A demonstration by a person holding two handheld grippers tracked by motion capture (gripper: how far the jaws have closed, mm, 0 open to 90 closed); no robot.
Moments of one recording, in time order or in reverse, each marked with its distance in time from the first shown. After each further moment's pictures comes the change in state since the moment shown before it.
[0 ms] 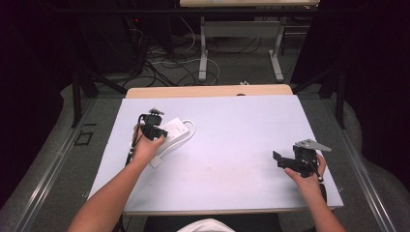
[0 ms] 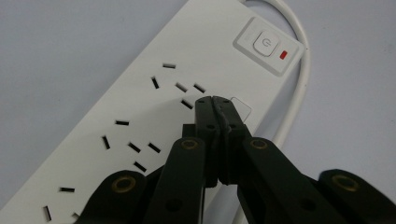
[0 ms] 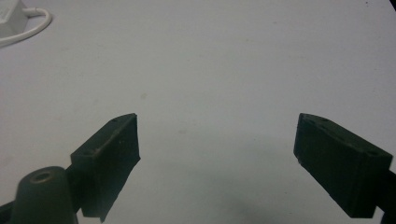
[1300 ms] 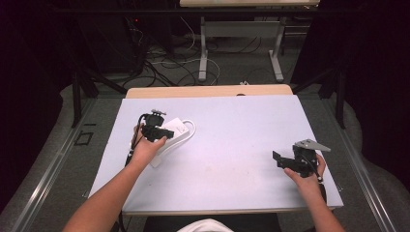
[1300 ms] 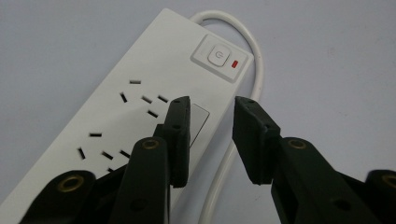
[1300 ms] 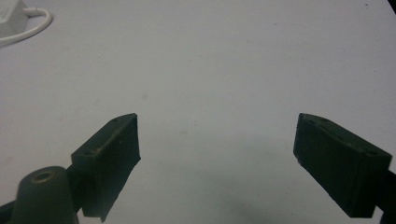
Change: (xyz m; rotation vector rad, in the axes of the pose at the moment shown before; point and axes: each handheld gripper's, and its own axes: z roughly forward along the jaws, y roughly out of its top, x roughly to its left) left arm -0.012 -0.004 -0.015 -0.073 -0.068 0.086; right arm 0.001 0.001 0.000 -0.004 0.002 -0.009
